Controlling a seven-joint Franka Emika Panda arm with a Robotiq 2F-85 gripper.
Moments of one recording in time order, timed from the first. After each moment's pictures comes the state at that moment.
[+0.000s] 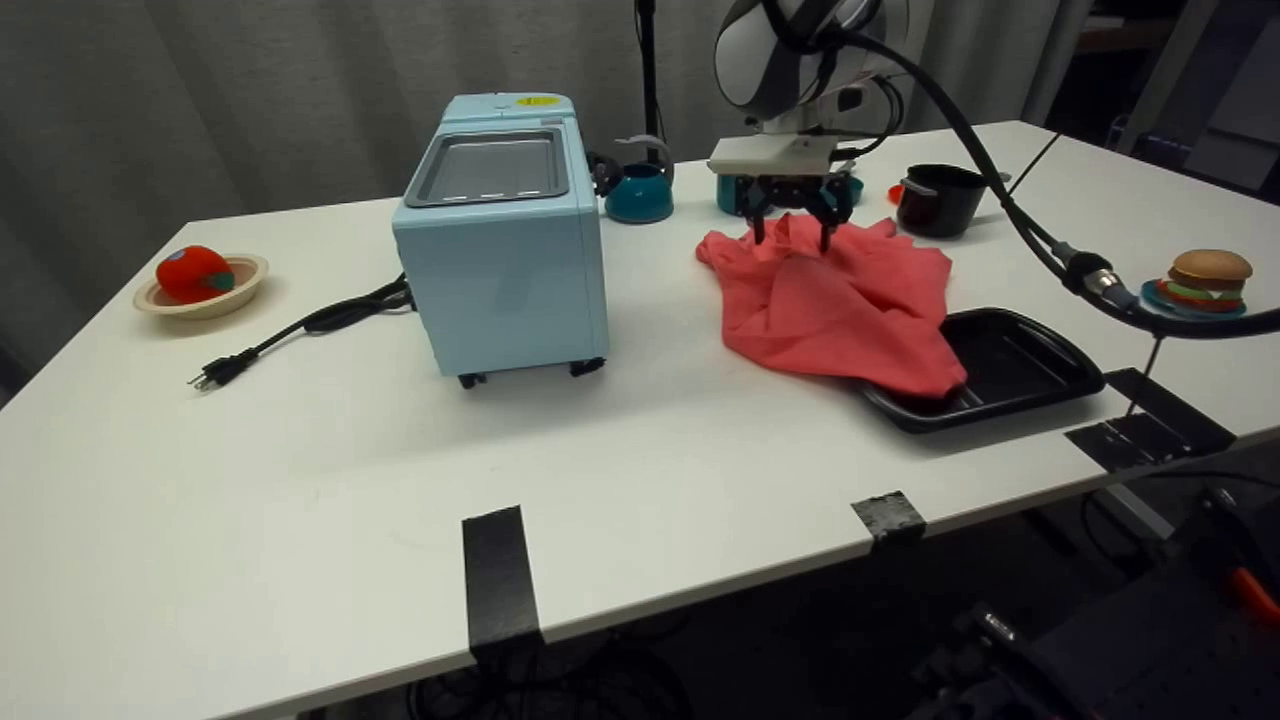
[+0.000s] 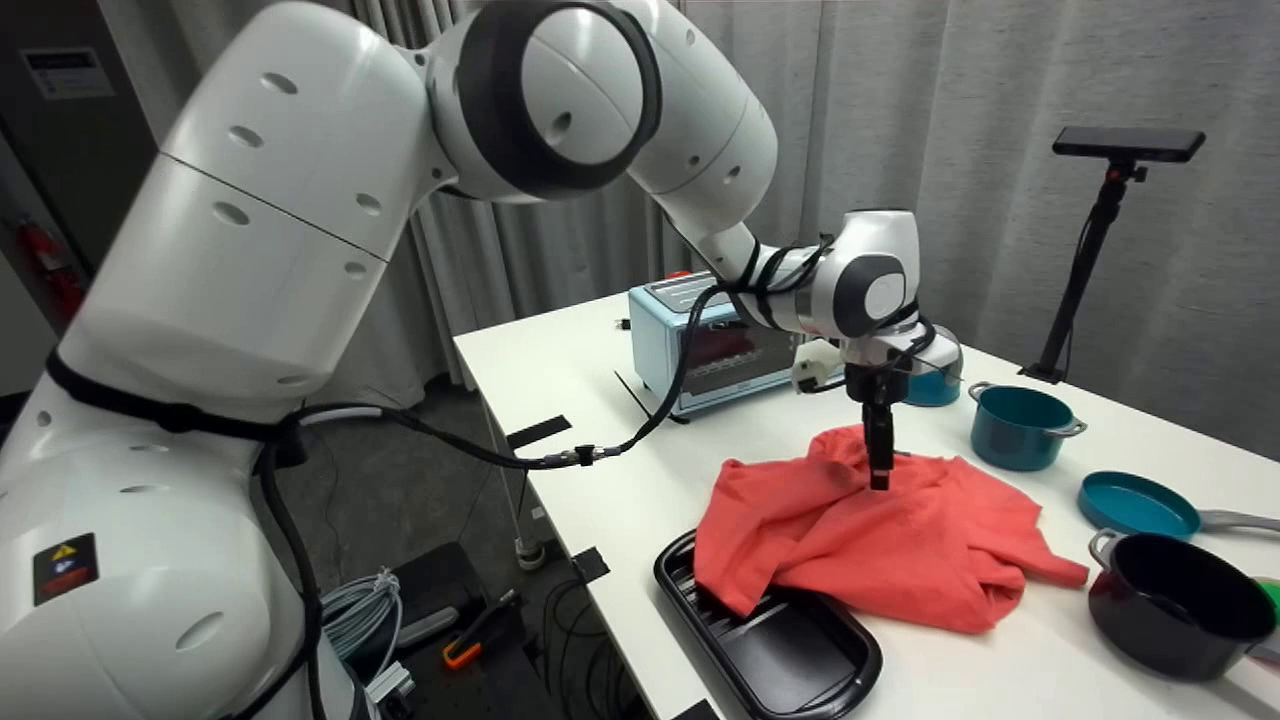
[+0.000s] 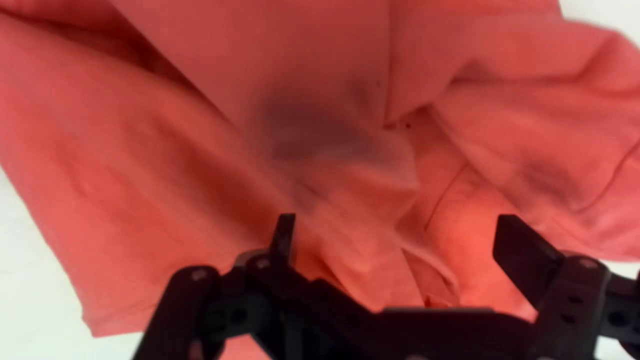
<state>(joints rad) 0.11 0.73 -0.17 -1.61 -0.09 2.32 0.99</state>
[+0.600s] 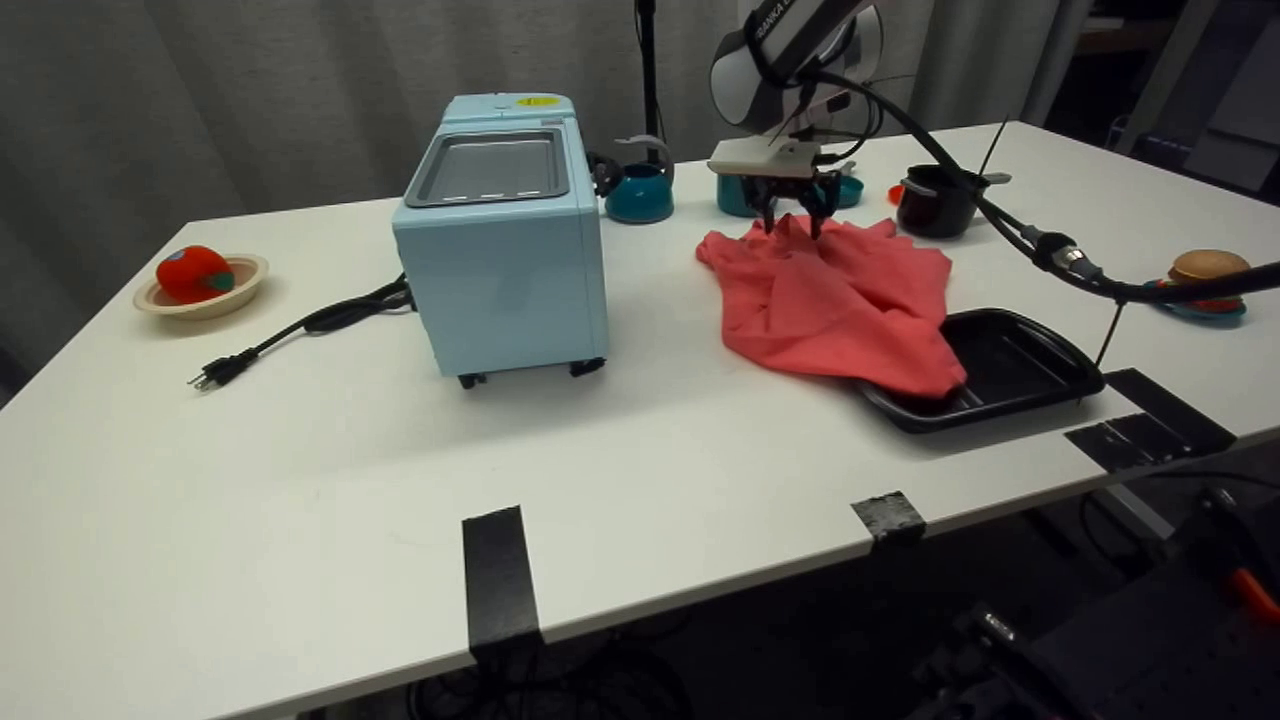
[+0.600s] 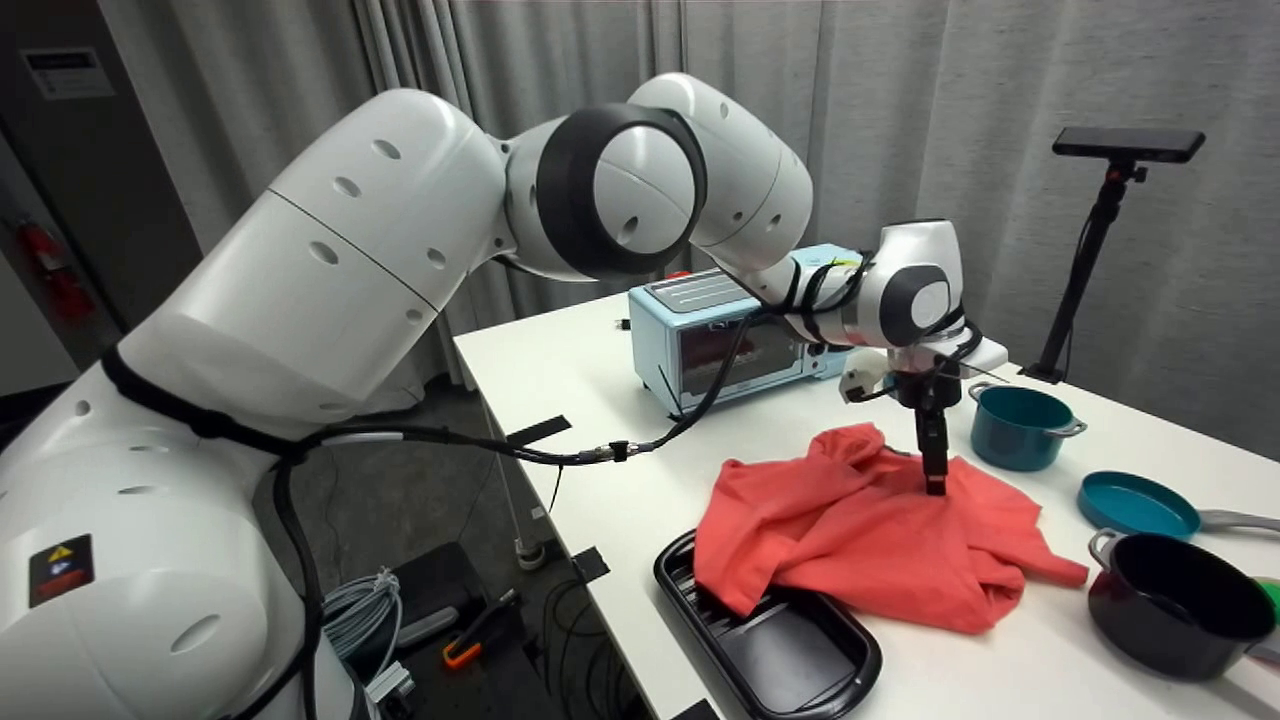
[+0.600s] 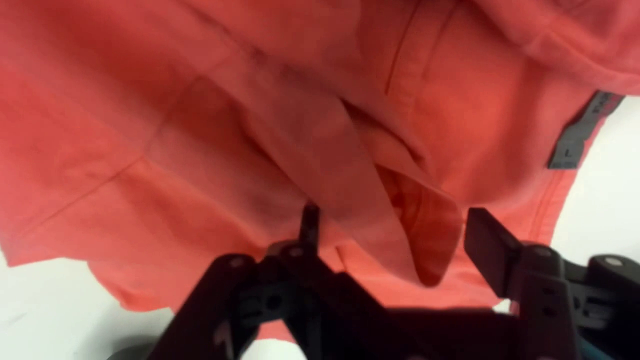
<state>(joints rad) 0.10 0.94 -0.24 -1.30 -0.09 2.27 1.04</state>
